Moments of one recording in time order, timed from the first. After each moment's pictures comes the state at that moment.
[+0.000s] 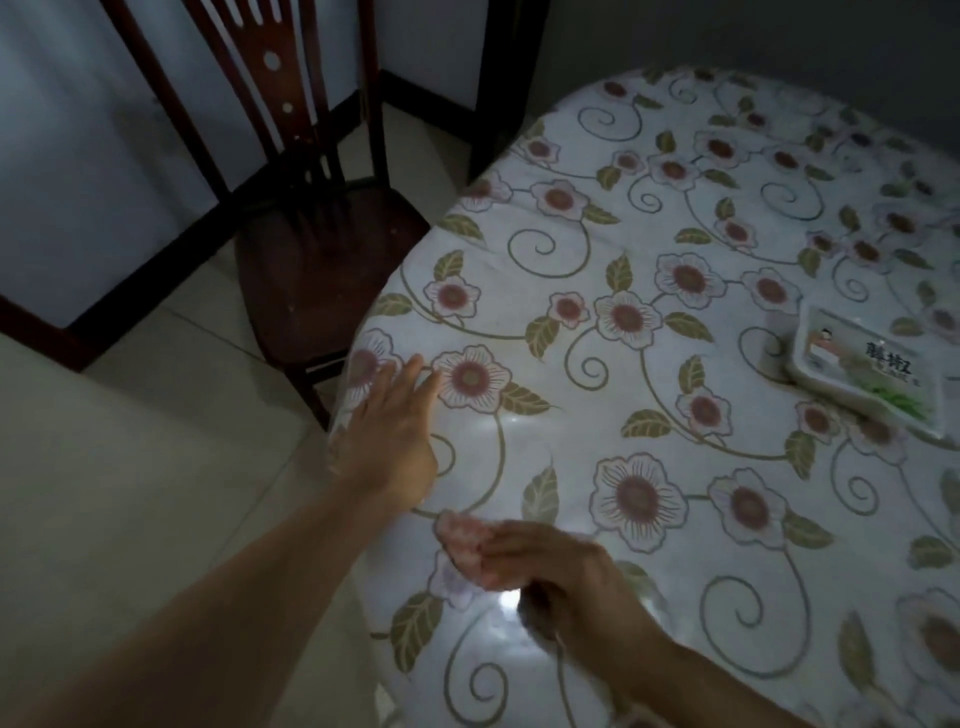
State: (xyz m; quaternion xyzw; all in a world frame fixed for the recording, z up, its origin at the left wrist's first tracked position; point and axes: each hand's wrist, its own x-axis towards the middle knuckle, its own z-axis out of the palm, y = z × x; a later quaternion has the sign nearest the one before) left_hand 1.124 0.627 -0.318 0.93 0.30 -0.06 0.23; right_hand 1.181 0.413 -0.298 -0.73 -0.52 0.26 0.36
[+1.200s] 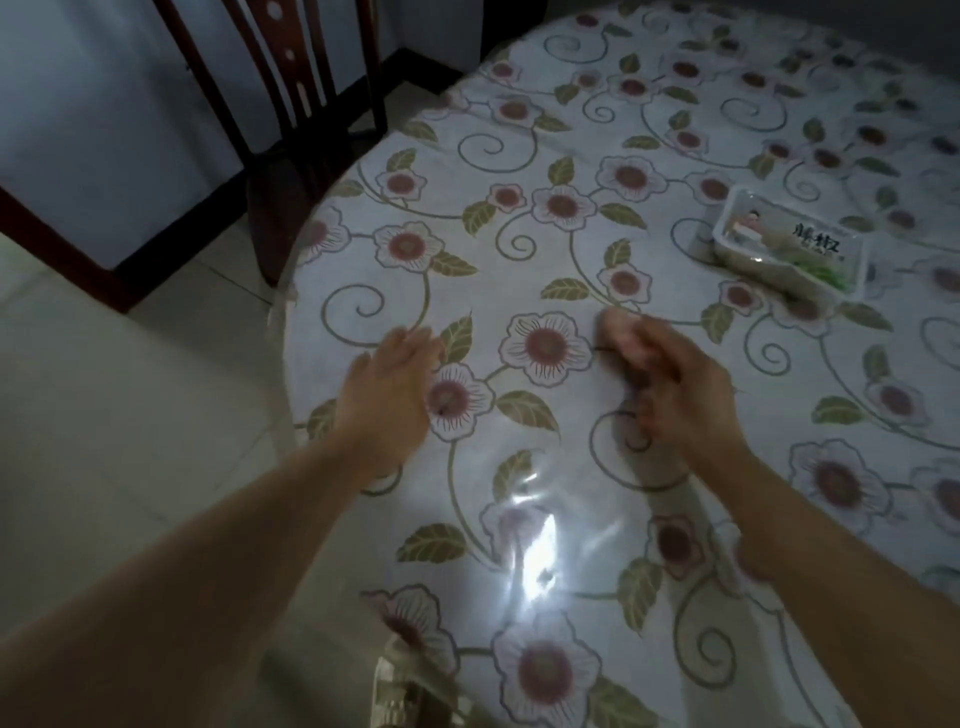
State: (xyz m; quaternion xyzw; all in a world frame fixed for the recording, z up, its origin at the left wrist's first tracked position) left_hand 1.088 0.471 -0.297 0.94 0.30 -0.06 0.17; right_hand 1.275 0.275 -0.286 -0.87 -0.28 0.13 0.38
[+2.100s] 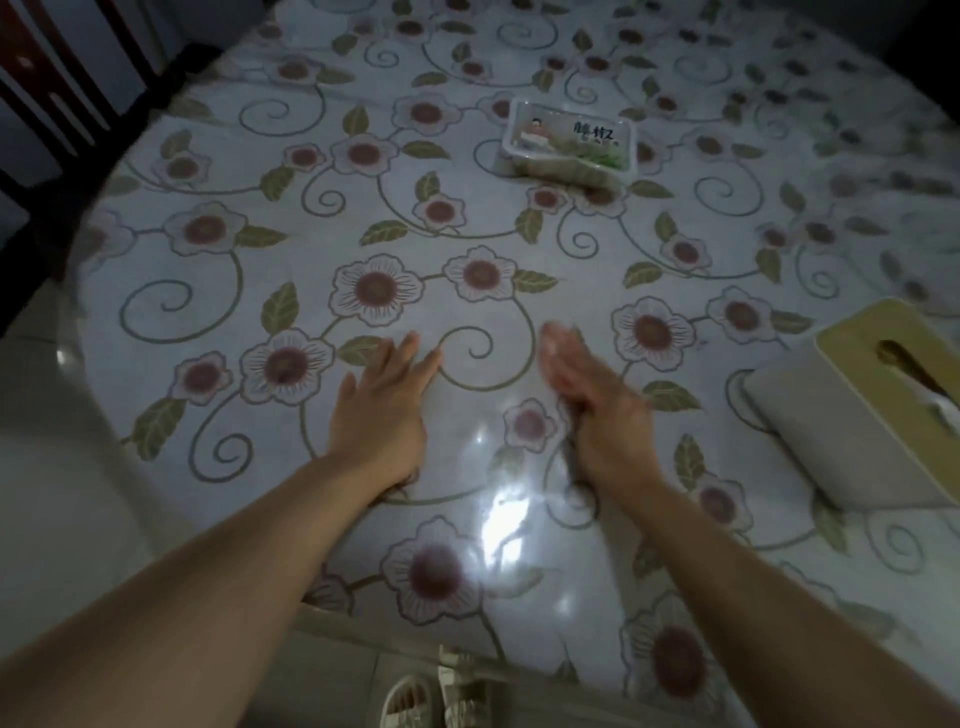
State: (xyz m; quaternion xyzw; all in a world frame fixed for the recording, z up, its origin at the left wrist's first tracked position) left_hand 1.122 0.353 -0.317 0.96 0.18 -0.11 0.19; right_hand 1.205 0.146 -0.325 -0.90 -0.26 0.00 0.34
